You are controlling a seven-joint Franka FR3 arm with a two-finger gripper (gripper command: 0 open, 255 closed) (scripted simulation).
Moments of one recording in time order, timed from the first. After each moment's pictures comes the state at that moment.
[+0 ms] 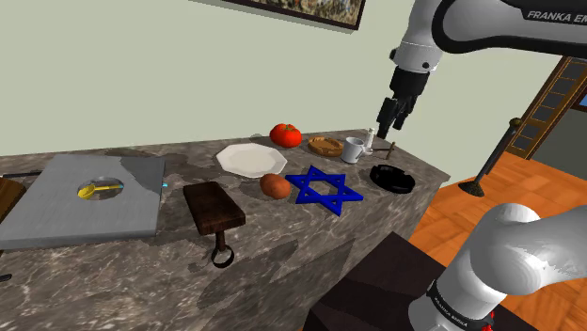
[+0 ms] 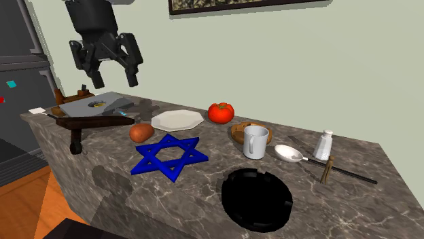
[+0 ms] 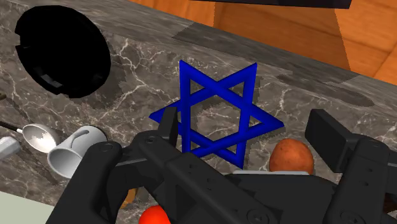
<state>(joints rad) 0.02 -0.75 0.02 -2.31 -0.09 1.58 -0.01</state>
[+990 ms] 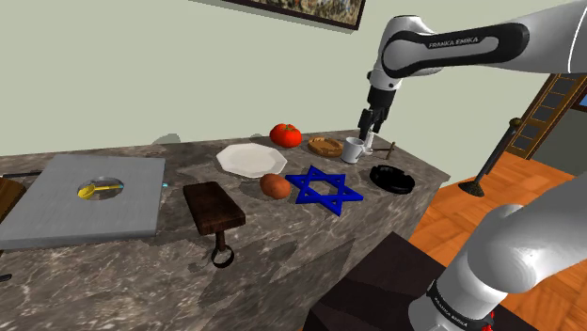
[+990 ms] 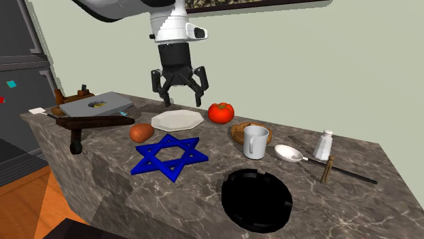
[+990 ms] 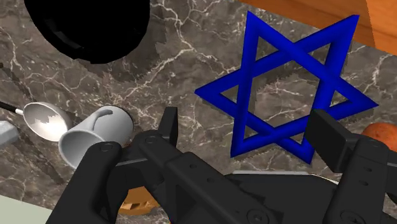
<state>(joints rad) -0.03 -0.39 -0.17 -2.22 -0.16 1.85 -0.22</state>
